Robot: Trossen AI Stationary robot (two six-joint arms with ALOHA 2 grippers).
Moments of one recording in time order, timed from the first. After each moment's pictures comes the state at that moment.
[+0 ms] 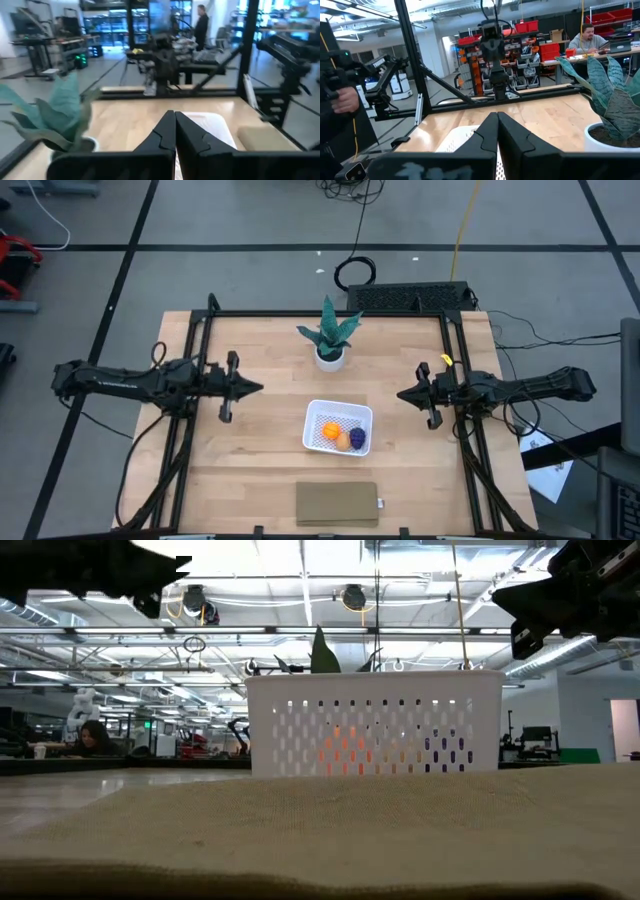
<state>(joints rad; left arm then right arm) -0.02 0.55 0.30 0.27 0.02 0.02 0.09 0.31 0.02 0.42 0.02 0.17</state>
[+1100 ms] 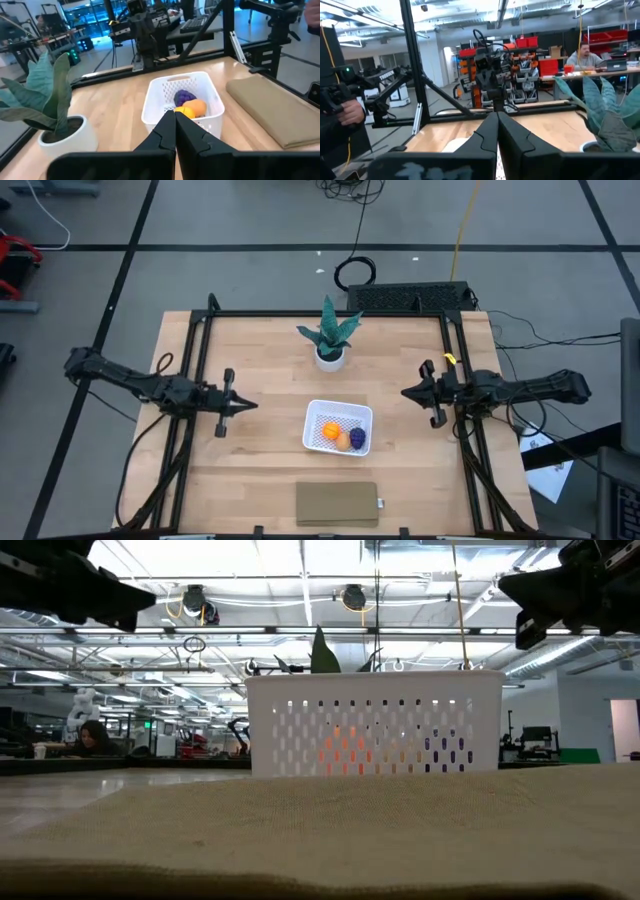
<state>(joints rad) -0.29 0.43 0.17 0.16 -0.20 0.16 0.09 0.22 0.02 0.39 0.03 0.12</state>
